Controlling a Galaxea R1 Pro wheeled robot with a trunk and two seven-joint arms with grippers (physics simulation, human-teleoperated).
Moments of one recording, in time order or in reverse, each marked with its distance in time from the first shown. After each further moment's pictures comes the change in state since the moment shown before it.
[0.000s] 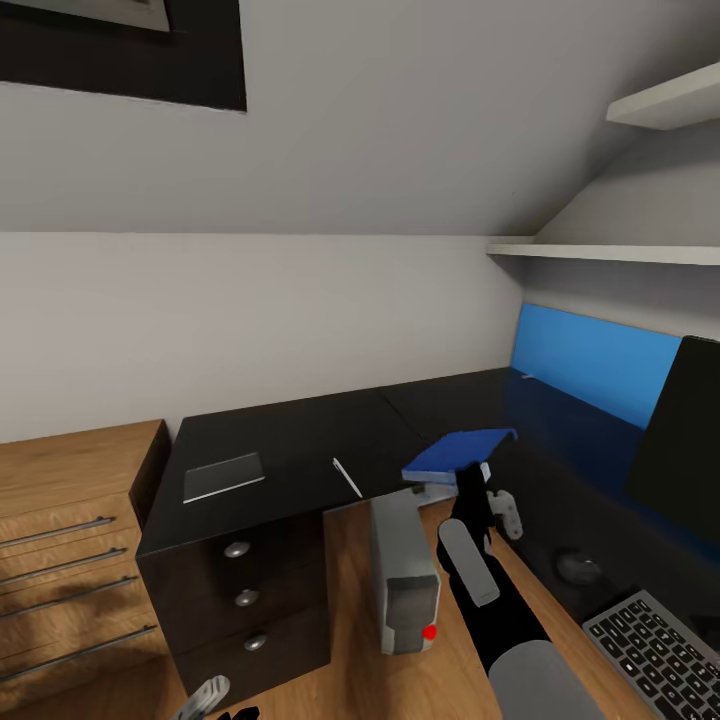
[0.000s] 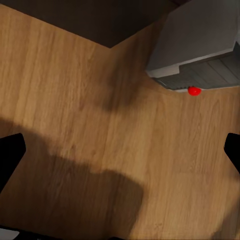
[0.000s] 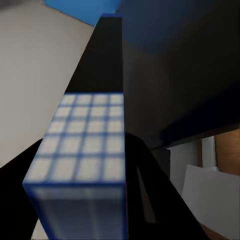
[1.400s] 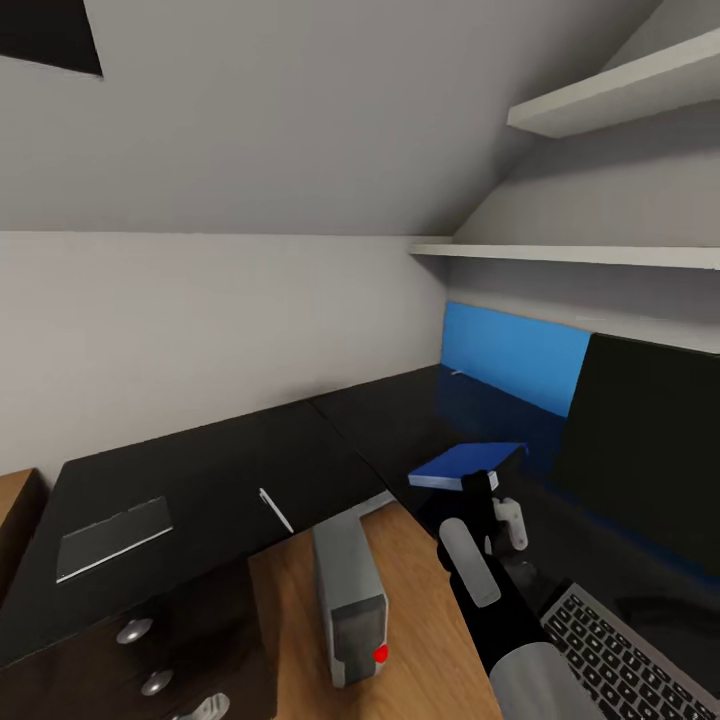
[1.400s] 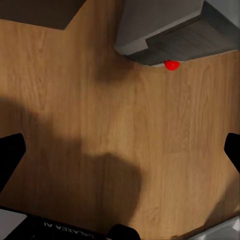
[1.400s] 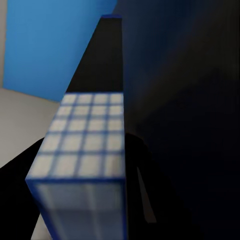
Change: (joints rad) left arm 0.001 -0.003 -0.001 0.060 0.004 0.001 -0.006; right arm 0.007 0.000 0.003 -0.026 0.007 -0.038 -0.109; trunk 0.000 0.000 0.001
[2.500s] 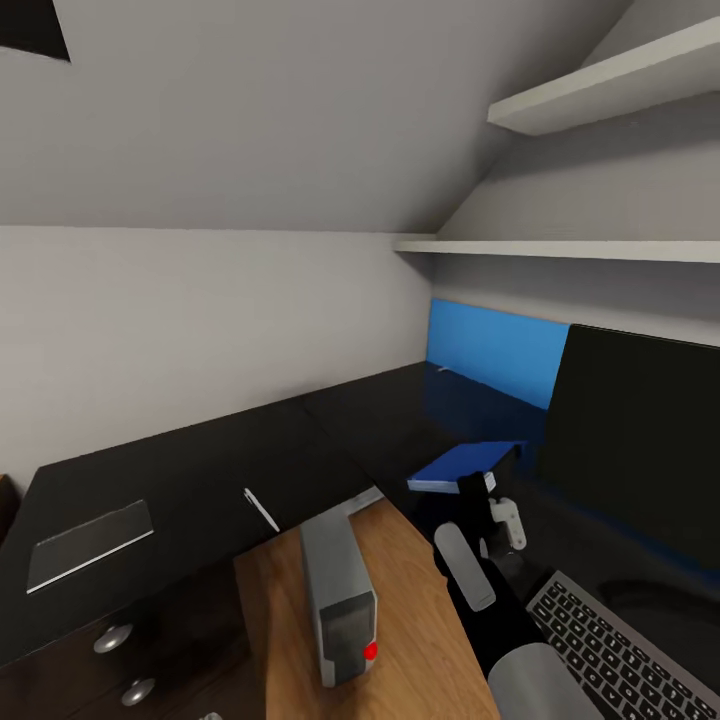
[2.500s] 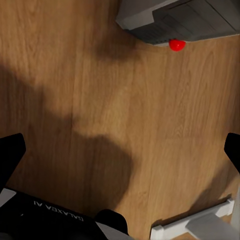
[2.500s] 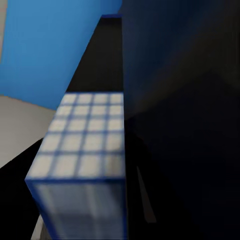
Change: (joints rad) left arm 0.000 0.005 0.013 0.077 0.111 0.005 -0.006; right arm -0.001 0.000 0.017 0.038 0.046 -0.007 0.016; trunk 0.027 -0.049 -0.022
